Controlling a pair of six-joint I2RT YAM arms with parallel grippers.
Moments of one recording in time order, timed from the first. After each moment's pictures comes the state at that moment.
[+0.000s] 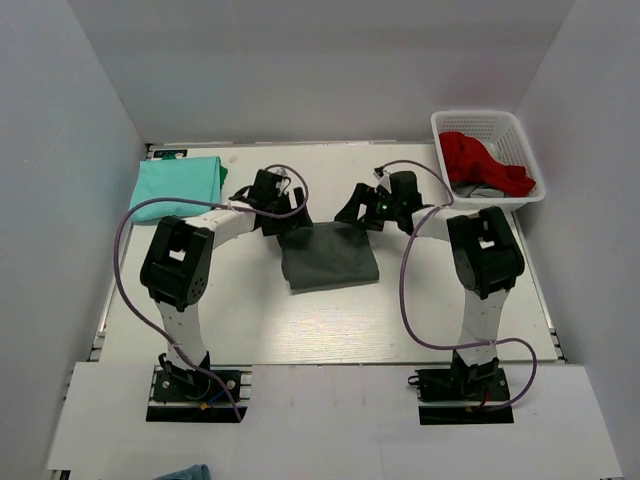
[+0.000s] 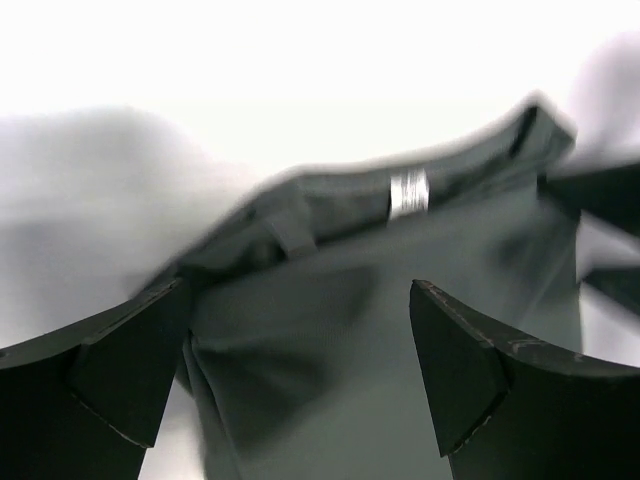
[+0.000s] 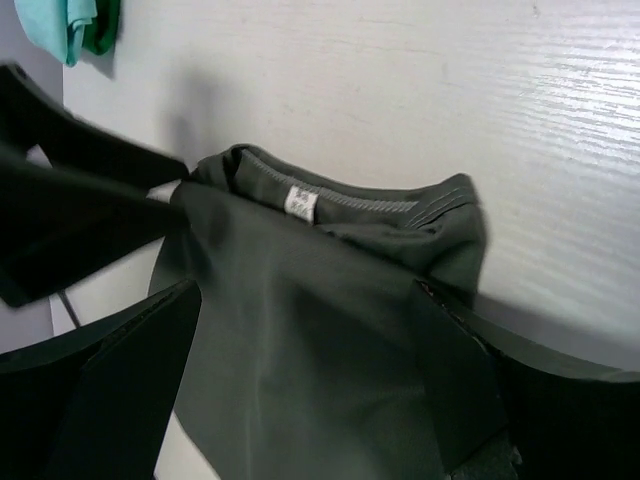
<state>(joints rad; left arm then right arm) -0.40 1.90 1.22 -0.19 0.16 -0.55 0.35 2.00 1.14 0.23 -0.60 0.59</state>
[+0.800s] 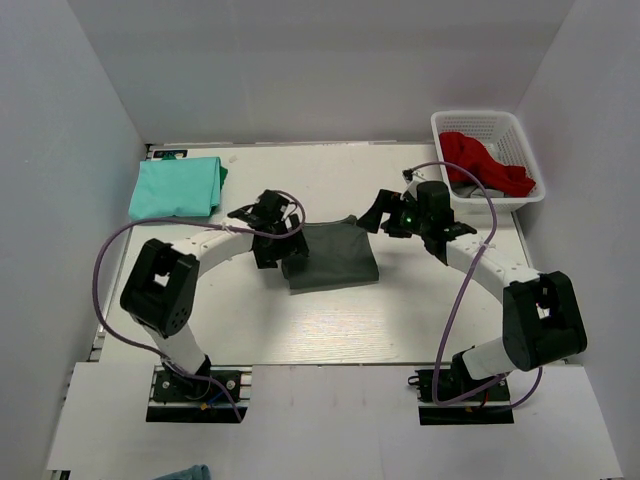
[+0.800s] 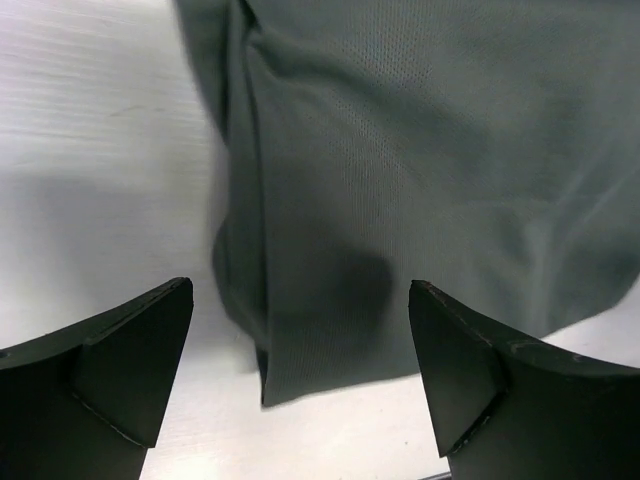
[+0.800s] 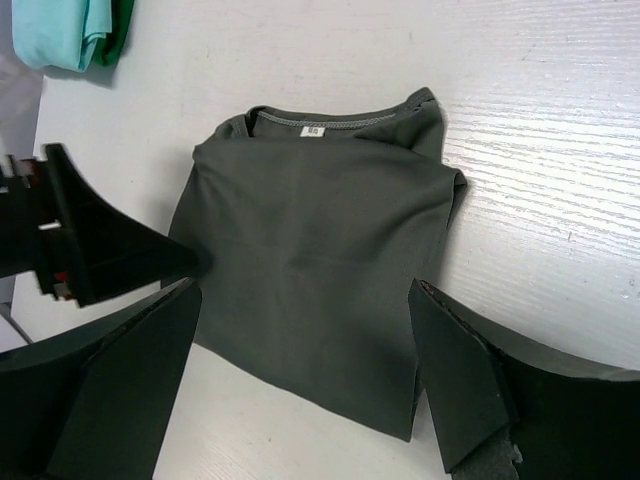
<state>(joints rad) -0.49 1.68 1.09 -0.49 0.02 -0.74 0.35 1.44 0.86 0.04 -0.37 0.49</state>
